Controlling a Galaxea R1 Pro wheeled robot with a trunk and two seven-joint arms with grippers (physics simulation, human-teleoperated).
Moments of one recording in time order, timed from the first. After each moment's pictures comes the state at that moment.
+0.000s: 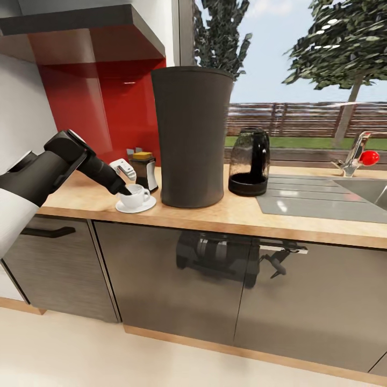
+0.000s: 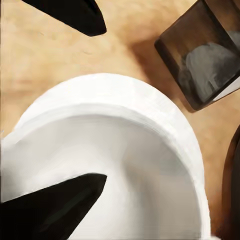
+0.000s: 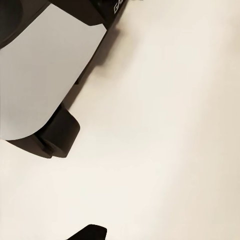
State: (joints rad) left arm -1.52 0.41 -0.70 -0.98 -0.30 0.99 -1.27; right arm -0.28 -0.37 0.24 0.05 -0.22 -0.33 0.93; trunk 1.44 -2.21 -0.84
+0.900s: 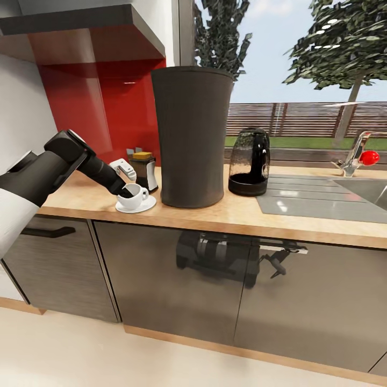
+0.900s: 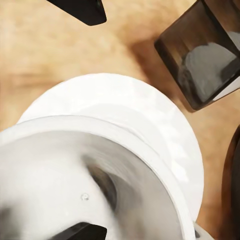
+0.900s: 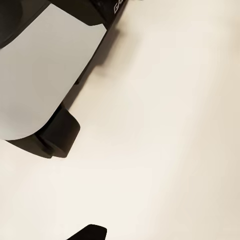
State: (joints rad) left arm -1.52 0.41 -0.70 -0.98 -0.30 0.99 -1.27; right arm -0.28 -0.37 0.24 0.05 -0.22 -0.33 0.93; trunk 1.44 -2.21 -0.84
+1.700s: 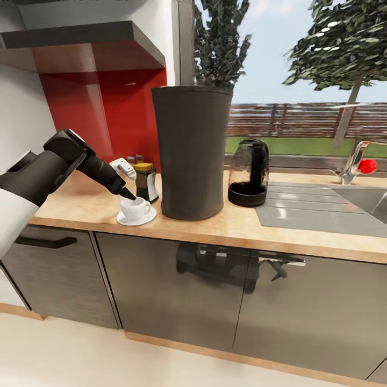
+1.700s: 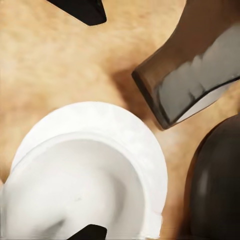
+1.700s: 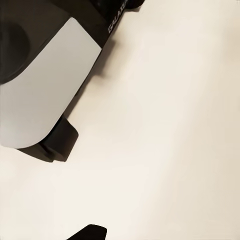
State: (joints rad) left arm -1.52 0.41 -0.70 -0.99 -0.30 0.99 -1.27; right arm -0.28 -0.37 0.24 0.05 -0.22 -0.33 0.93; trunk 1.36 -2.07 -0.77
